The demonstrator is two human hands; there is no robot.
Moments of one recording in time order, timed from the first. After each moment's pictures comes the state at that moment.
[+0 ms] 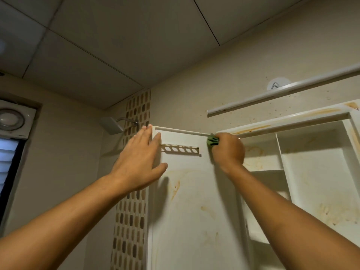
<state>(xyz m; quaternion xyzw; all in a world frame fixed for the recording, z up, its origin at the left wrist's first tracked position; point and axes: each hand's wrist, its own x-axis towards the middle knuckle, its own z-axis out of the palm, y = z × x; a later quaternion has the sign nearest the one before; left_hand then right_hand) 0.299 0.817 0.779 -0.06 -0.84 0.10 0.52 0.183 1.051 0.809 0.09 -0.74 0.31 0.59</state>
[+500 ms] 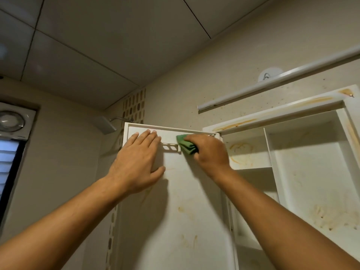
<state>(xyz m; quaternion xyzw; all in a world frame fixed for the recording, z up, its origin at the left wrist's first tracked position) 0.259 0.880 0.772 -0.04 -0.83 0.19 0.52 0.149 1.081 0.789 0.32 -0.67 0.17 0.65</state>
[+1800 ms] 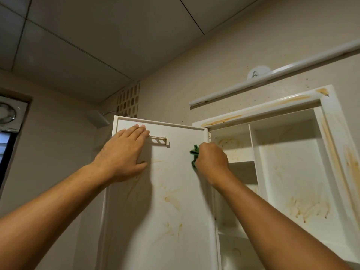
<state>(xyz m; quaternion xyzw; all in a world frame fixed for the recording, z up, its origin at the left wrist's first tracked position) 0.262 0.882 0.775 -0.02 -0.84 0.20 0.50 0.155 1.114 0.764 0.15 -0.84 0.19 0.49</state>
